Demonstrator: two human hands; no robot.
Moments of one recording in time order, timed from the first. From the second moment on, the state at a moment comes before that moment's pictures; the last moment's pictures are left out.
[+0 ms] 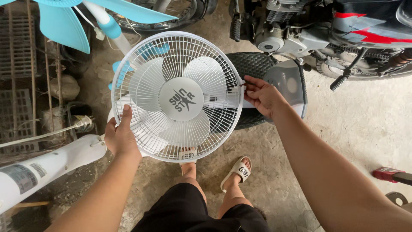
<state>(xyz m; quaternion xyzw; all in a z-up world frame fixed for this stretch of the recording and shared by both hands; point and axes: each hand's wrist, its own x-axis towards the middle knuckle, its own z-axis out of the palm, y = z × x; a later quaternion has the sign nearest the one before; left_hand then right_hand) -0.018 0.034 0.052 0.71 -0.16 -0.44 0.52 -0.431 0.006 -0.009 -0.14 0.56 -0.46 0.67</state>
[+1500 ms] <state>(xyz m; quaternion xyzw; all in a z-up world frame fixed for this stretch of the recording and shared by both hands) 0.014 0.026 0.045 0.70 -0.14 -0.52 0.47 -0.398 0.023 -0.007 -0.07 0.62 -0.49 0.62</state>
